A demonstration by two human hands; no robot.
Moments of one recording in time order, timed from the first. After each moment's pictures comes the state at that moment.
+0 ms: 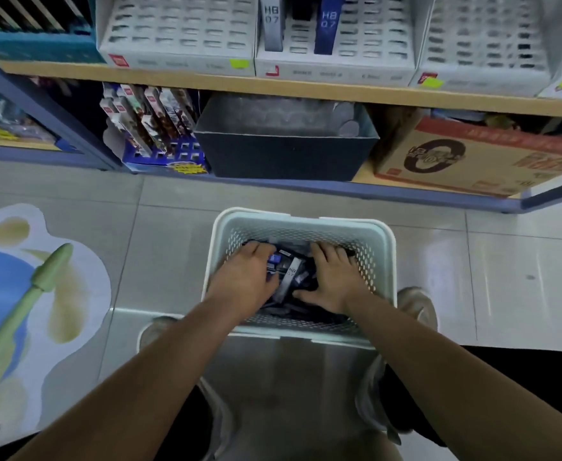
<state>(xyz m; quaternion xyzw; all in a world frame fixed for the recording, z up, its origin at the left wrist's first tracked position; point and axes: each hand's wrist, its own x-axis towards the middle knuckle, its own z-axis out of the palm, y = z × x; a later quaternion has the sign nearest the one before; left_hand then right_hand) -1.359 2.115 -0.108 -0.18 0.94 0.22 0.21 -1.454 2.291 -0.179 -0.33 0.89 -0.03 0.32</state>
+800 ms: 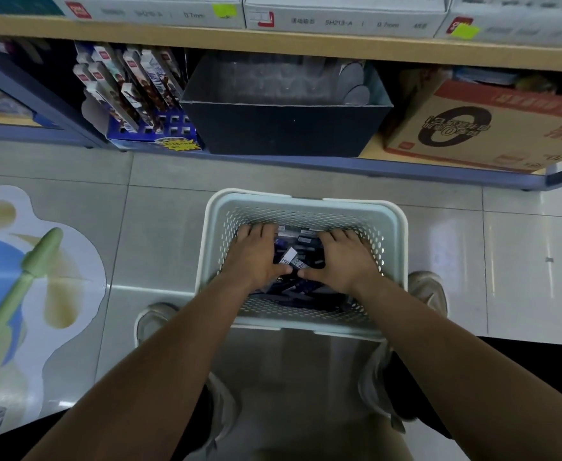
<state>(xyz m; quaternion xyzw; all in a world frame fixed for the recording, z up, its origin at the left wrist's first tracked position) -1.379 2.112 -0.191 -0.18 0.92 0.23 0.25 -1.468 2.289 -0.188 -0.31 0.89 -0.02 0.32</state>
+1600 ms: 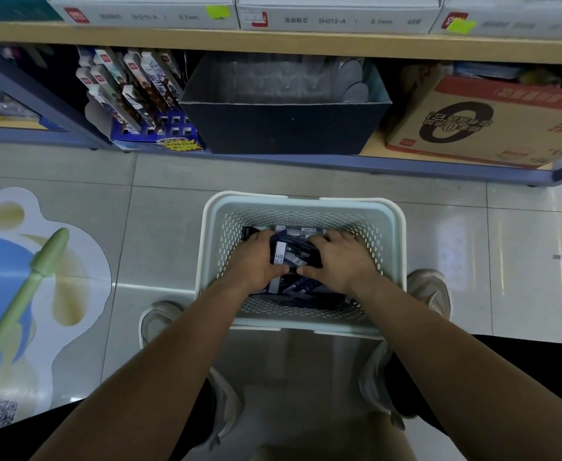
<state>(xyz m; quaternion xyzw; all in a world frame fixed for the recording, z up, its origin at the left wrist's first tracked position) -1.370 2.115 -0.193 -0.23 0.88 0.34 0.25 -1.465 2.285 -0.184 -0.33 0.88 0.00 0.34</state>
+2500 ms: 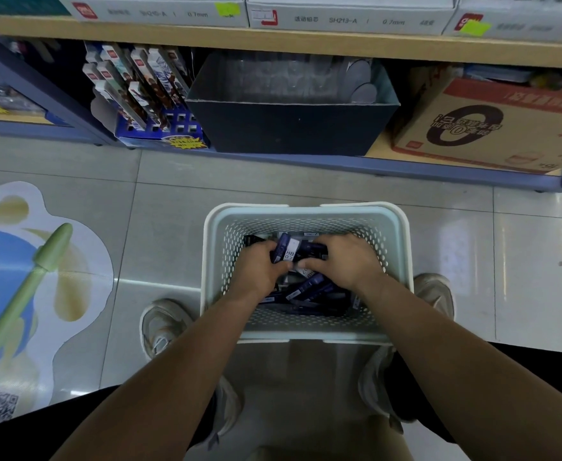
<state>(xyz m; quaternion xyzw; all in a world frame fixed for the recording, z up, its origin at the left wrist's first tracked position) -1.362 2.131 -0.194 -0.35 0.81 0.42 0.19 -1.476 2.284 -0.180 -0.31 0.88 -0.09 0.34</state>
